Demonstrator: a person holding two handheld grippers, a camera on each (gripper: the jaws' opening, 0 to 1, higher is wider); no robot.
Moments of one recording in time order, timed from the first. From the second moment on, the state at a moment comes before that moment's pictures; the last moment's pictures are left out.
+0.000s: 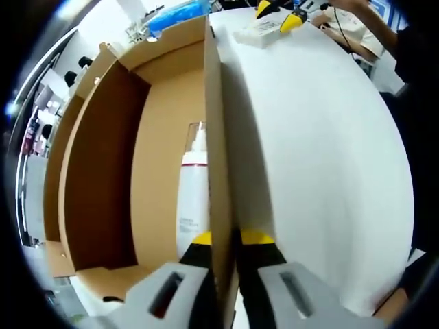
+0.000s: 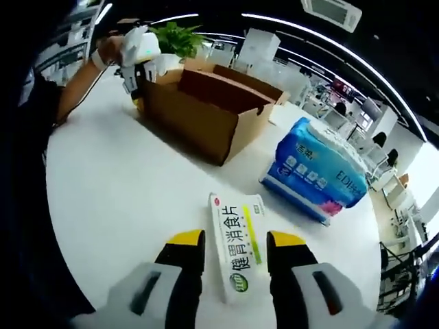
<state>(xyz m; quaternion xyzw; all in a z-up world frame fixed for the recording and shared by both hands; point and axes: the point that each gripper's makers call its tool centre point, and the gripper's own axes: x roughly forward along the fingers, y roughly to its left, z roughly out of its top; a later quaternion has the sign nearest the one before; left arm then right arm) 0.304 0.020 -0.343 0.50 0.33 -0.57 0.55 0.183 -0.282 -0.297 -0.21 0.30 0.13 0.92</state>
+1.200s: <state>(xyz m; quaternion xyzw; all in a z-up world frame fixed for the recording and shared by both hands) 0.304 0.021 -0.343 0.50 0.34 -0.57 0.56 0.172 -0.314 -0.326 -0.06 0.20 0.07 0.98</state>
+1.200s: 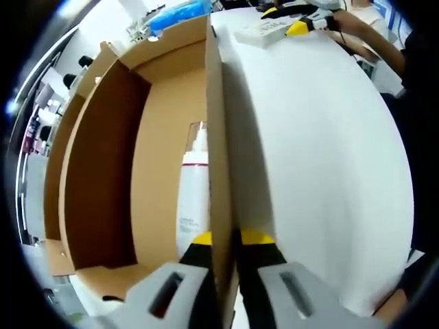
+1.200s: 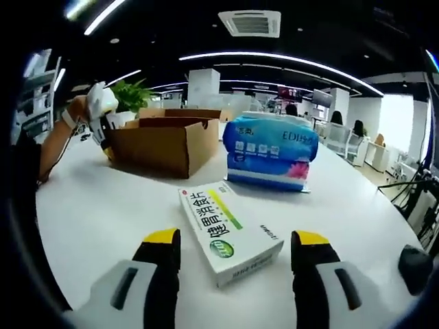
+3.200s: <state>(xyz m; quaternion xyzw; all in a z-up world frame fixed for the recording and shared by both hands) 0.312 0.017 -0.343 0.51 0.35 -0.55 0.56 0.208 -0.344 -0.332 -0.16 0.27 0.40 0.86</state>
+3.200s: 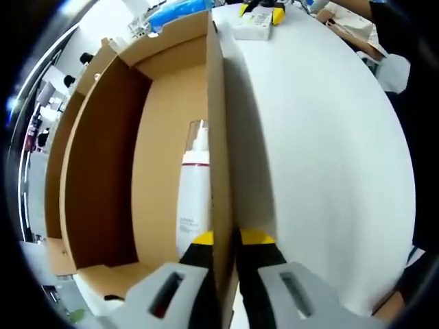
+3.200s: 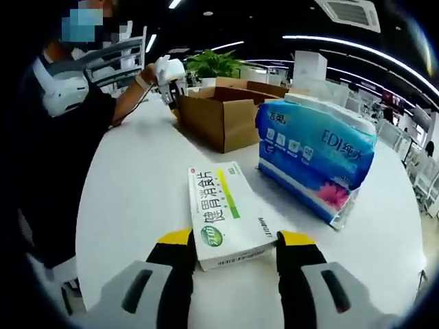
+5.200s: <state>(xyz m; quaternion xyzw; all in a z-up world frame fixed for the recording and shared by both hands) 0.309 0.016 -0.345 0.52 0.35 -0.54 0.56 0.251 -0.386 -0.330 -0.14 0.27 0.47 0.83</state>
